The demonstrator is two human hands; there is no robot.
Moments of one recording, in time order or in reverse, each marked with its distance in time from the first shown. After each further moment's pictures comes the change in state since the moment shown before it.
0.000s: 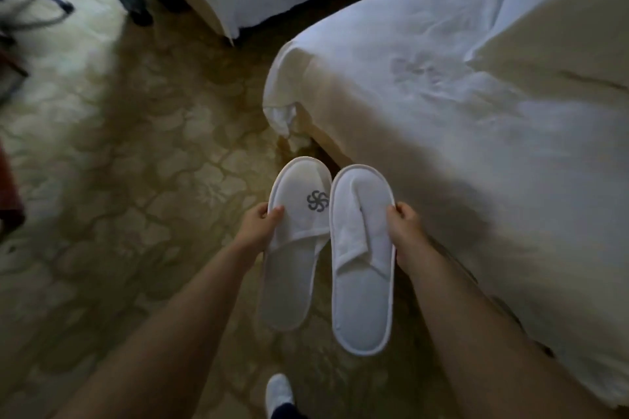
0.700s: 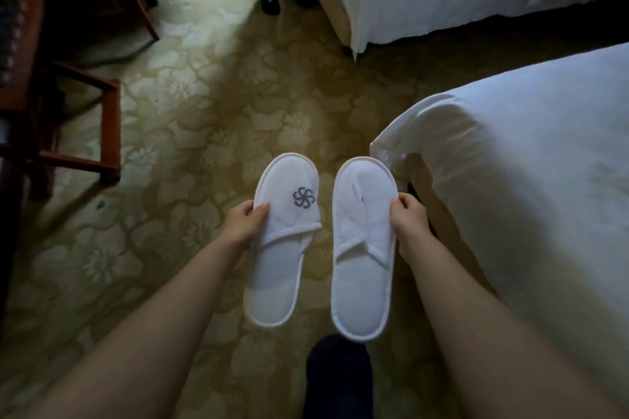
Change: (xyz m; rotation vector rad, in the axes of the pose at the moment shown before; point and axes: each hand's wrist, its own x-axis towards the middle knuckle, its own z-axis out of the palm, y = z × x) left_hand 0.178 0.001 -0.244 -0.186 0.332 -0.149; right_hand 0.085 -0.176 0.297 -0.190 -0.276 -0.097
